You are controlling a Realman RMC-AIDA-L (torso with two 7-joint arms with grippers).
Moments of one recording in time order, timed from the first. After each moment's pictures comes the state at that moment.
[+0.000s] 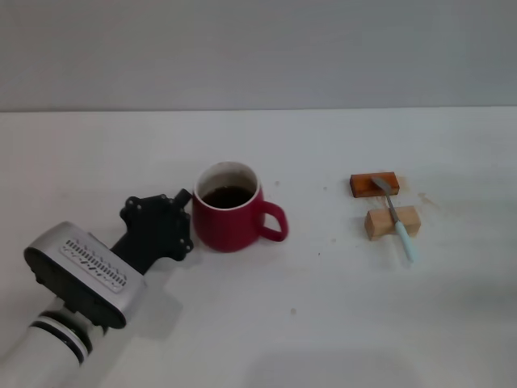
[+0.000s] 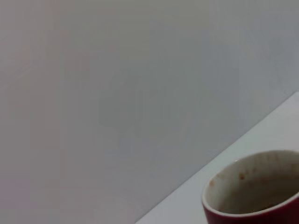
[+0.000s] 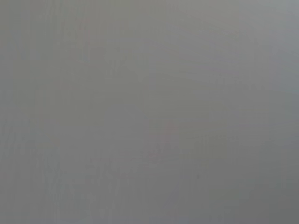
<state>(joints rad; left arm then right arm) -0.43 -2.07 -0.43 -0.35 2.14 0.98 0.41 0.47 2.07 1.10 0.08 -2.05 -1.33 -0.13</state>
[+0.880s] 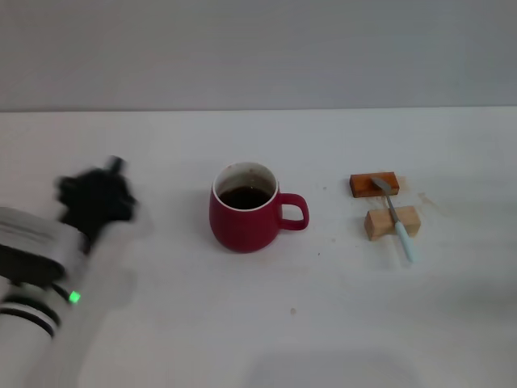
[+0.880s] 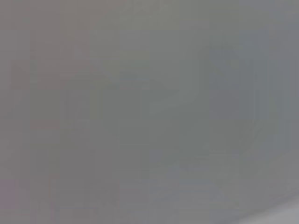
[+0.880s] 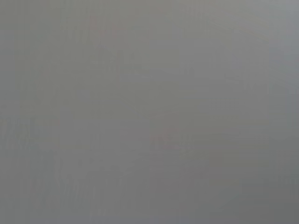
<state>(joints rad) -0.38 -2.08 -0.67 -0.40 2.08 0.99 0.32 0.47 2.07 1.09 0.08 -2.06 -1.33 -0.13</state>
